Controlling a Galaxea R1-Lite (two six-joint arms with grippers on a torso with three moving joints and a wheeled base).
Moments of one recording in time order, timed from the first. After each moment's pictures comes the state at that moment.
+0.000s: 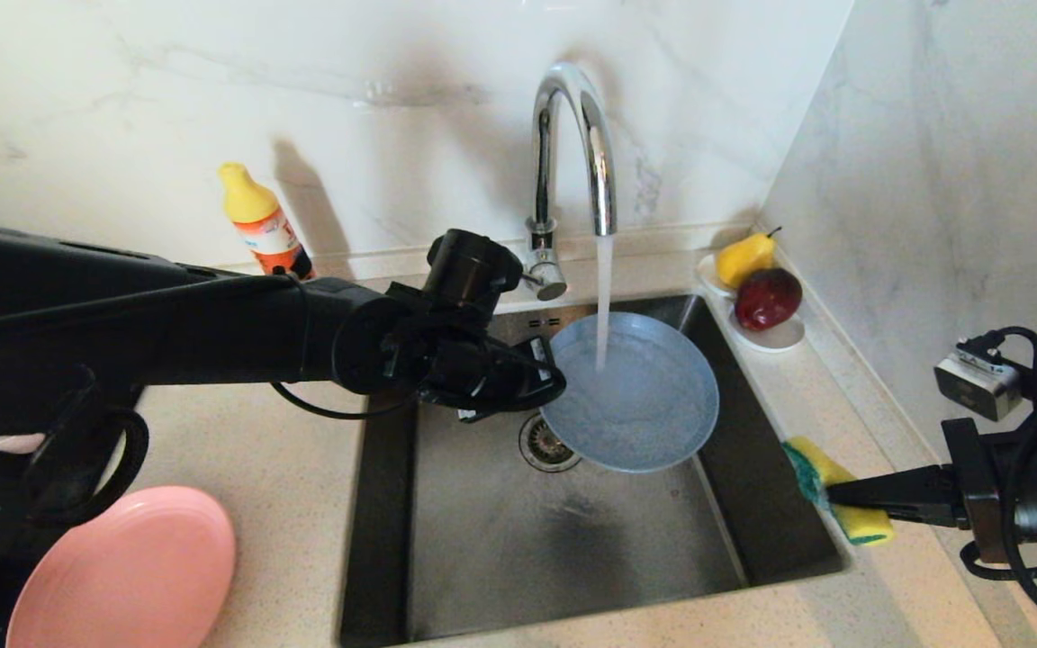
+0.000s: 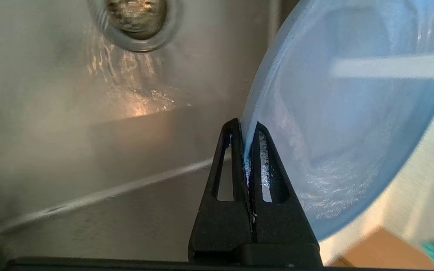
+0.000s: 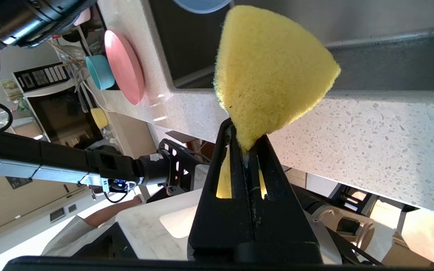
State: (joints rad) left arm -0.60 2.09 -1.60 0.17 -0.06 -0.69; right arm 0.05 1.39 -0.85 0.21 0.77 0.53
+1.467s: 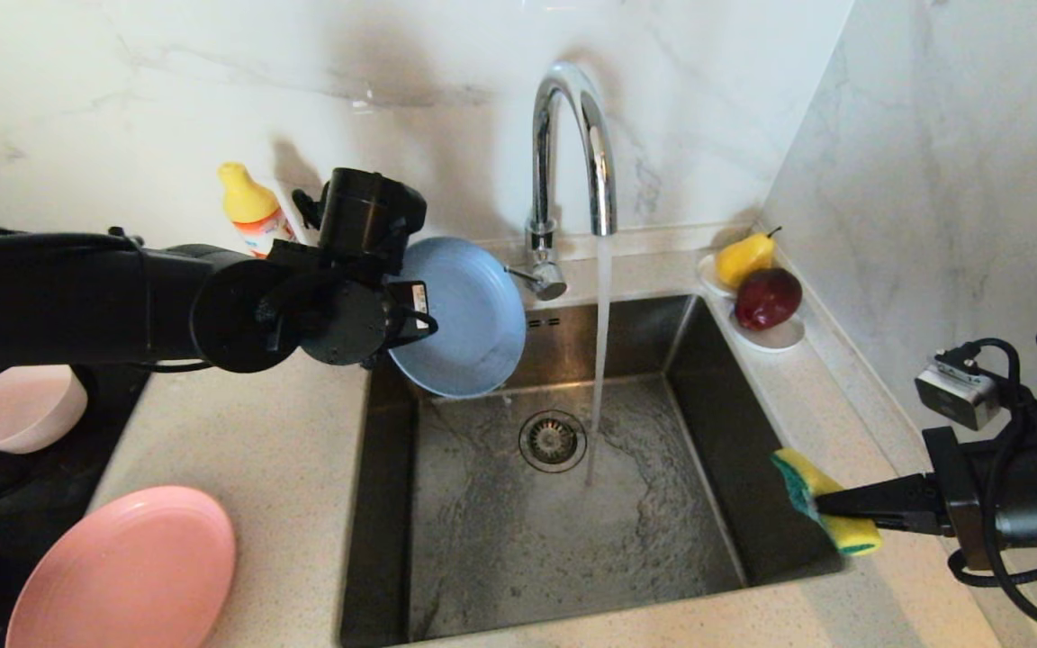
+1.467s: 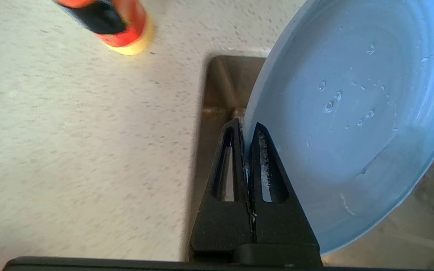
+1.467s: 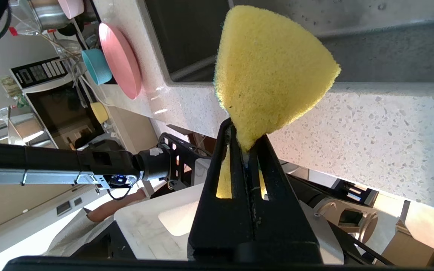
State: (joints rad) left arm -0.49 1.91 -1.46 0.03 0.66 -0.30; right arm 0.07 1.42 -0.85 0.22 0.77 0.53
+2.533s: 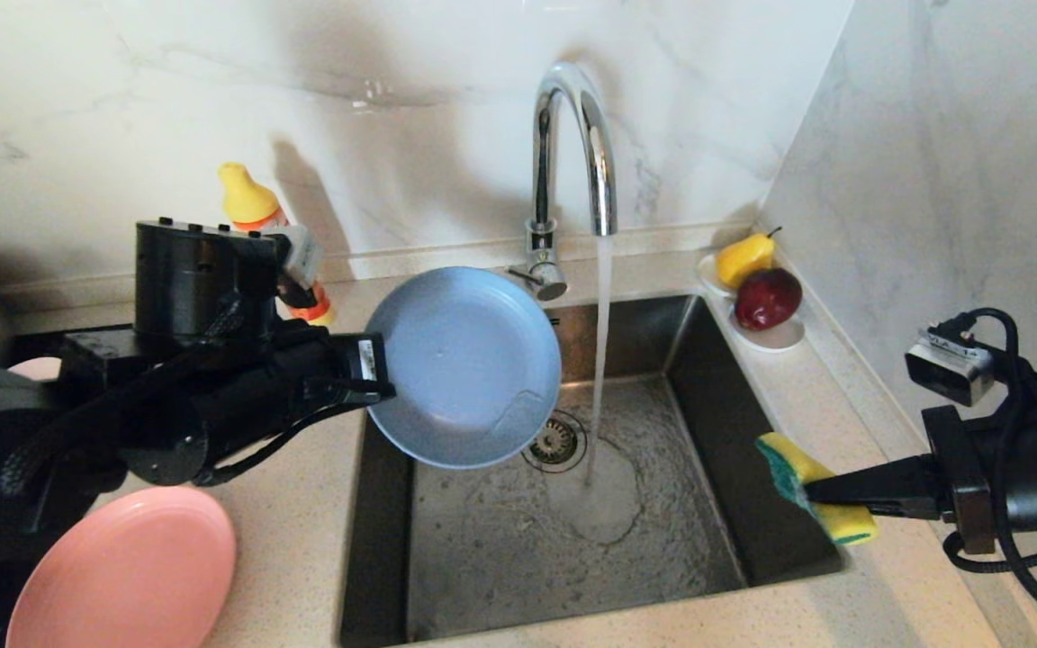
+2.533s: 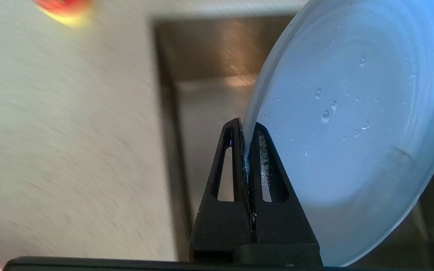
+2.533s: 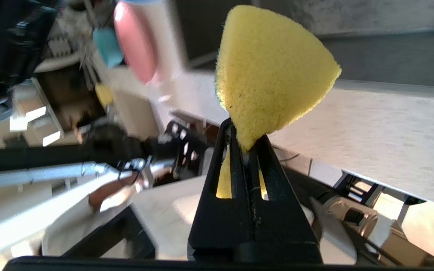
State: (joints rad) left arm -0.49 1.57 -0.92 -0.32 0.31 -0.22; right arm 0.16 1.40 -0.96 0.30 0.77 0.53
